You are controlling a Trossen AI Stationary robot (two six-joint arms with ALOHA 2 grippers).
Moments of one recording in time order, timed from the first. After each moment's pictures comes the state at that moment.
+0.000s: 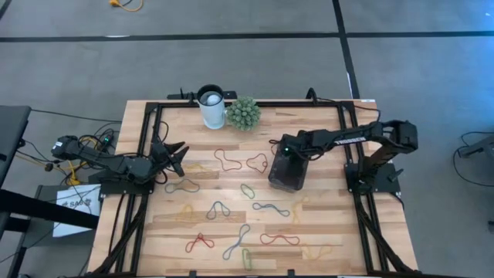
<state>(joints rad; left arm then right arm) -0.29 0.26 0.01 0.07 -1.01 -0.30 -0.20 1.56 0.82 -0.60 0.16 0.05</state>
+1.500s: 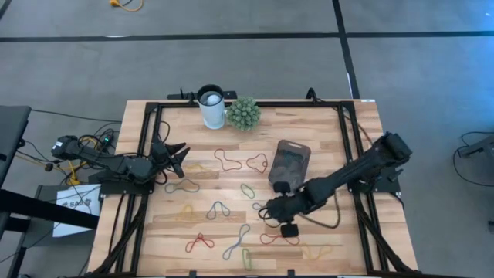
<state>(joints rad) -0.29 0.26 0.01 0.06 -0.97 -0.33 0.46 1.74 1.14 -0.52 0.09 0.29</state>
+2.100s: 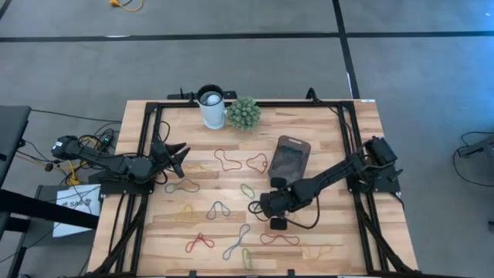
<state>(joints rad) -0.29 0.26 0.01 0.07 -0.97 -0.33 0.38 1.87 1.14 -0.49 0.15 0.35</state>
